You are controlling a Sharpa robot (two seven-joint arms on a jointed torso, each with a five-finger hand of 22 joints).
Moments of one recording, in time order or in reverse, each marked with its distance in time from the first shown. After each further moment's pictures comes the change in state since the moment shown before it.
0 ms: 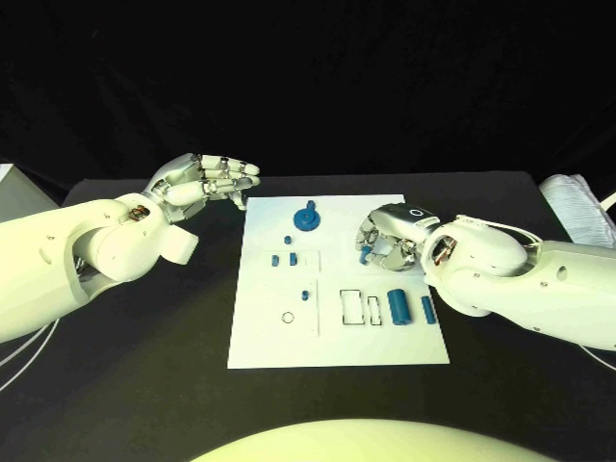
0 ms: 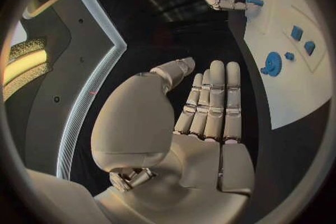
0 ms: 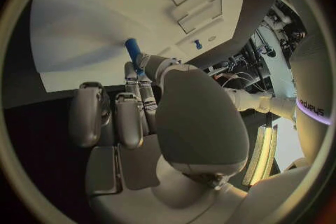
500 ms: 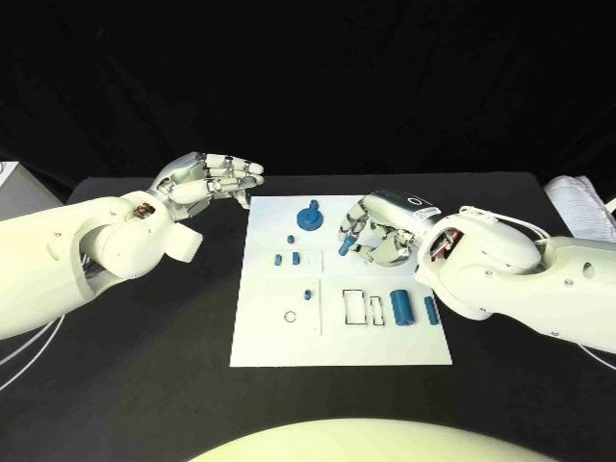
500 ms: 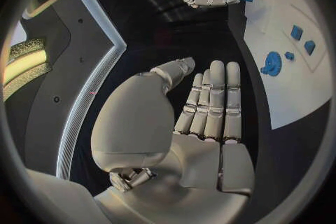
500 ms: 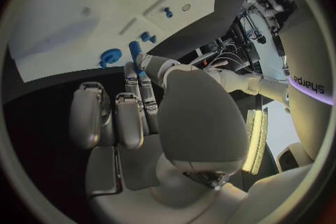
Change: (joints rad) left arm 0.000 0.006 0.000 -0.007 0.000 0.002 -0.001; left_hand 0.000 0.000 -0.003 -0.003 0.000 0.000 0.000 0.000 0.000 0.000 0.000 0.000 0.000 0.000 0.000 0.000 0.000 0.000 0.000 0.000 0.000 0.000; right arm 0.043 -0.008 0.014 0.147 0.087 -0.064 0.003; right_hand -0.039 0.008 0.026 -0.029 0.001 -0.013 -0.002 0.022 0.002 0.001 0.000 -0.002 0.001 0.004 -0.004 0.000 -0.002 0.000 0.000 0.000 0.019 0.000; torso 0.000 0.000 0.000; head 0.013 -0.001
